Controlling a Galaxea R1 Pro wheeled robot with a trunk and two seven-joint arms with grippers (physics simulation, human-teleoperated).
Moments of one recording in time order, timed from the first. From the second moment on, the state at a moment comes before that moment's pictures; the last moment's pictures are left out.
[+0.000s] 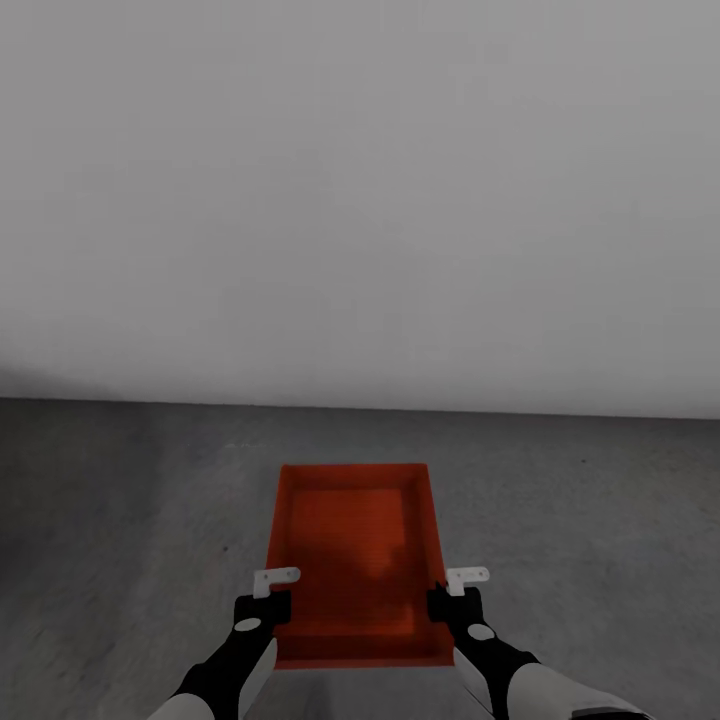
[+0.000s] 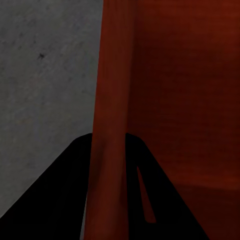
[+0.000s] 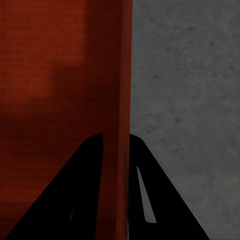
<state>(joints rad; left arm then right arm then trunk) -0.53 -0.15 0.01 -0.41 -0.01 0.01 0.26 -0.67 0.10 0.03 -0.06 0.06 -0.29 -0.12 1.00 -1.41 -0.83</state>
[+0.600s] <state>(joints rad) -0.53 -0.15 0.01 -0.40 -0.01 0.01 0.26 -0.67 0.10 0.03 -0.06 0.06 -0.29 -0.12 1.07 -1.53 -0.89</state>
